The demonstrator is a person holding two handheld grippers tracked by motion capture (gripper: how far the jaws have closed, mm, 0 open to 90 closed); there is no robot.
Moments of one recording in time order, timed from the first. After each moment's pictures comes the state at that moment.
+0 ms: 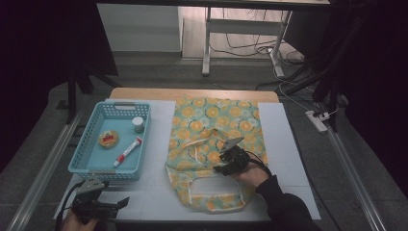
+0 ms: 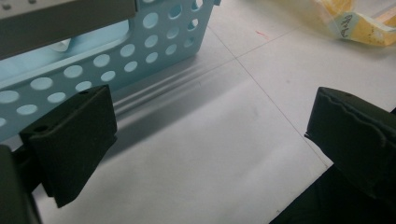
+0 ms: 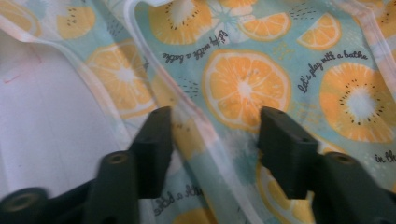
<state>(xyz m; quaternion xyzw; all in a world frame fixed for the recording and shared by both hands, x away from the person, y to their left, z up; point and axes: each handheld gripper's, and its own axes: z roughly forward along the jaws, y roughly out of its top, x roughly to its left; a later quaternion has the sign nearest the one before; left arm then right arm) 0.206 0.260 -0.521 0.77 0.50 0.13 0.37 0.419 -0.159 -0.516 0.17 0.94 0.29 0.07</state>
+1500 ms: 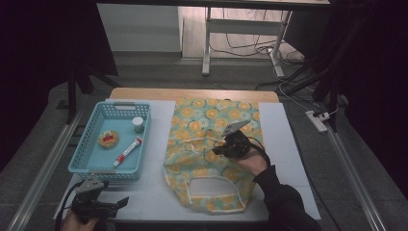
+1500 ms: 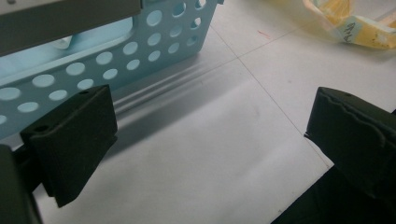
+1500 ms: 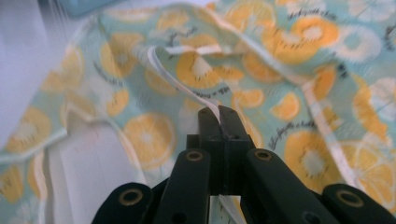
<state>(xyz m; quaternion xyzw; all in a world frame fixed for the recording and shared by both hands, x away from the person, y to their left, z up) 0.207 0.262 -0.522 0.77 0.51 0.12 0.37 0.440 -0.152 -0.463 0.18 0.91 0.37 0.03</state>
